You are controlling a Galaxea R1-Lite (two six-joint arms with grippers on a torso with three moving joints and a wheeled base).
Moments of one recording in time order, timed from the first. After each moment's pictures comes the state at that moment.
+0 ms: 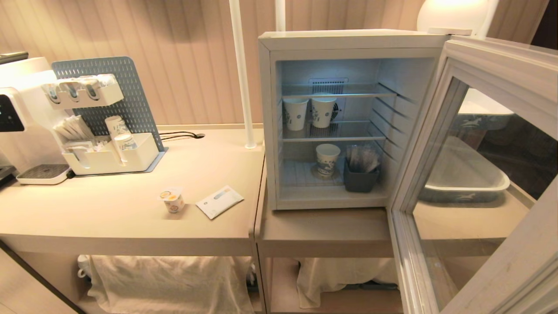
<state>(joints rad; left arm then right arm) 0.00 0.03 -0.08 0.03 0.03 0.01 0.00 0.00 -0.05 0.15 0.01 -0.02</state>
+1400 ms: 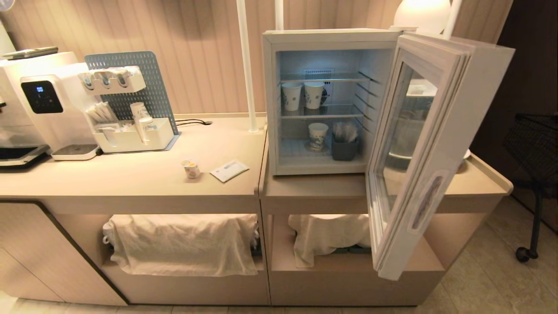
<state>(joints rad) 0.00 0.00 0.00 0.01 0.01 0.03 0.00 0.00 -0.05 0.15 0.01 -0.02</state>
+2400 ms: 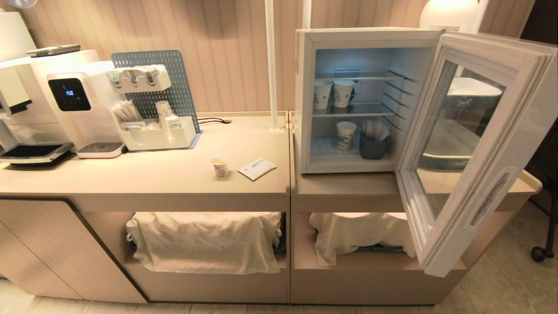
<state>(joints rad) 0.00 0.00 0.00 0.01 0.01 0.04 0.00 0.00 -0.05 0.15 0.01 -0.02</state>
